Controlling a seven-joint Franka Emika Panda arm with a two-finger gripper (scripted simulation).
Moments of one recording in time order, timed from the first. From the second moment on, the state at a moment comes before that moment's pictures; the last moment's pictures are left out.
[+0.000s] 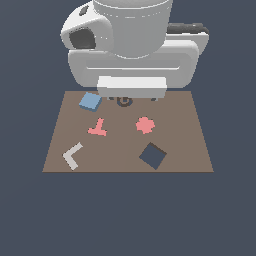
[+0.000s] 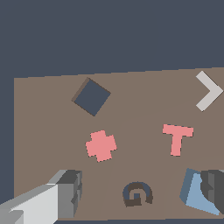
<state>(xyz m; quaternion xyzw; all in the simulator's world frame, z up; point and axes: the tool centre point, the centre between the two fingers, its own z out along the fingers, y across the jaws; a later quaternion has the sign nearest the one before) 0.014 0.009 0.184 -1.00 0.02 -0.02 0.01</state>
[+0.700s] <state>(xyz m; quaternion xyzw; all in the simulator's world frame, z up) -0.009 -0.028 0.150 -1.00 0.06 -0.02 0.01</state>
